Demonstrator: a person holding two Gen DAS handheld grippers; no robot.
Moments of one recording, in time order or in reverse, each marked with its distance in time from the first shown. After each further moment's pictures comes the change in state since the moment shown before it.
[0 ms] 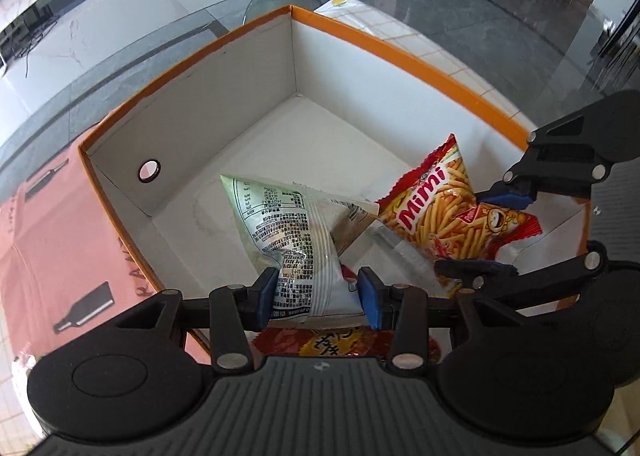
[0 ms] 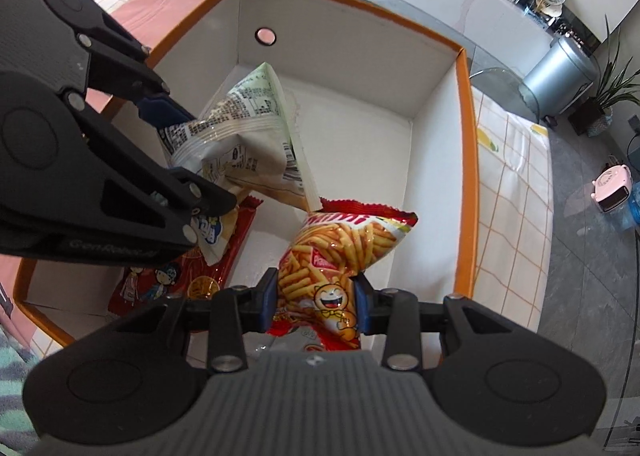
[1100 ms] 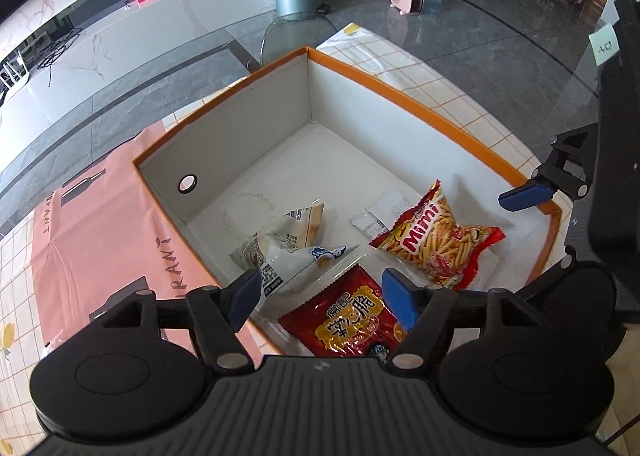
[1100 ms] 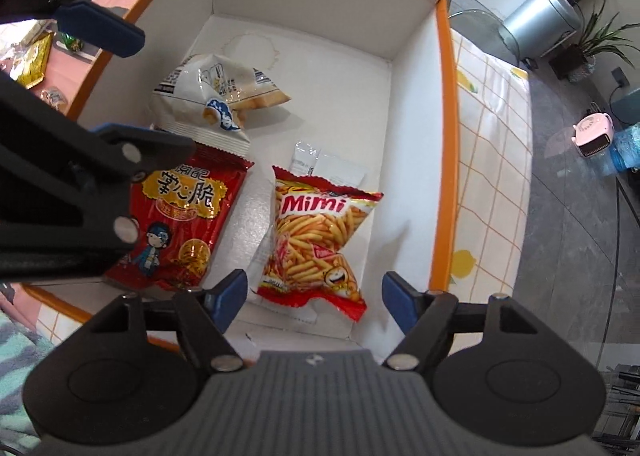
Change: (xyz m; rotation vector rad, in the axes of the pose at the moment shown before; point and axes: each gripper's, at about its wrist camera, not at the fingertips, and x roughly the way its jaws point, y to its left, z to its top) left arm -0.056 -0.002 -0.004 -0.033 -0.070 0.029; right arm -0.027 0.009 -0.006 0.075 0.170 -0.089
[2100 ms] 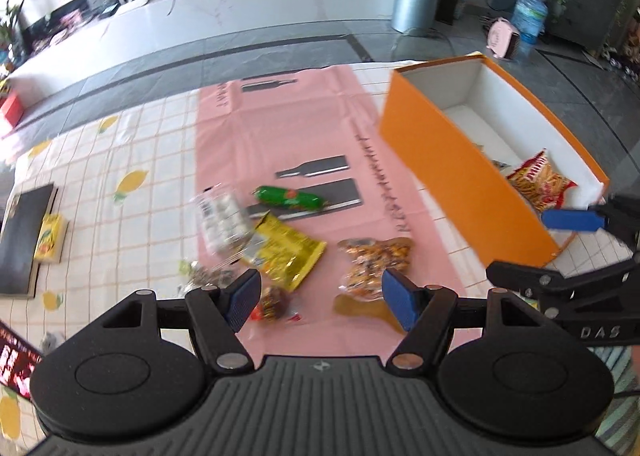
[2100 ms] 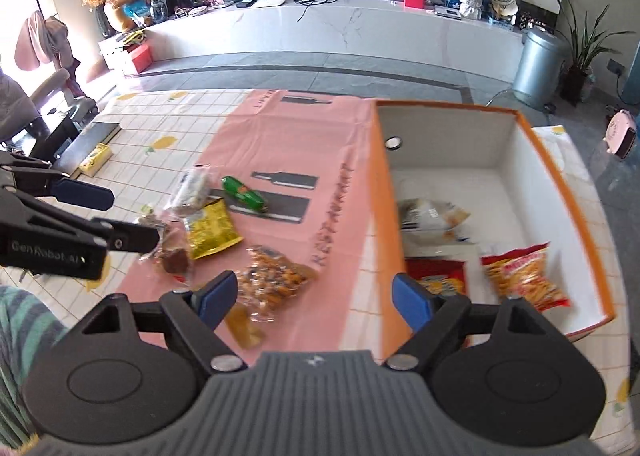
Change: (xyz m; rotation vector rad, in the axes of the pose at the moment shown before) left arm -0.117 0.170 -0.155 -0.305 -0.029 0.098; right arm -0.096 0.165 -0.005 0.288 -0.422 0.235
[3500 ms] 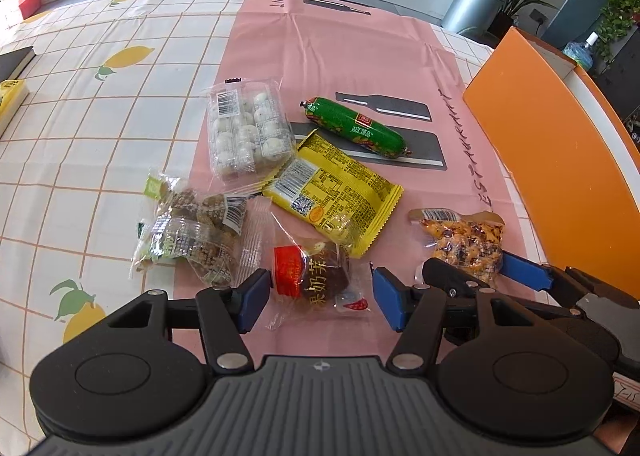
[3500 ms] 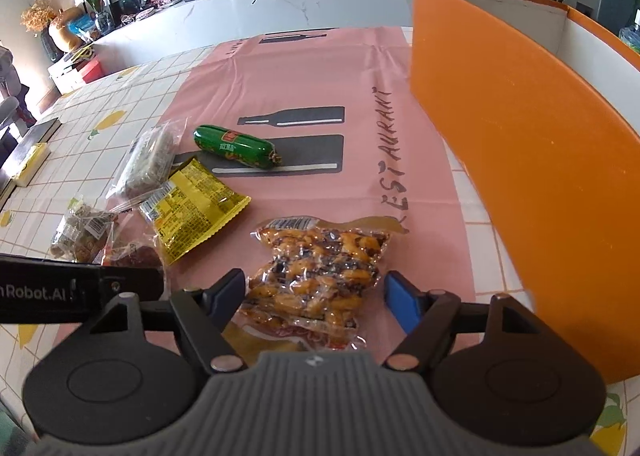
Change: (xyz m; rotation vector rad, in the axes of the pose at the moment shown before) left arm 0.120 0.058 -0.048 -0.251 0.042 -0.076; right arm 0.158 0.040 -0.036 0.156 -0.008 -0.076
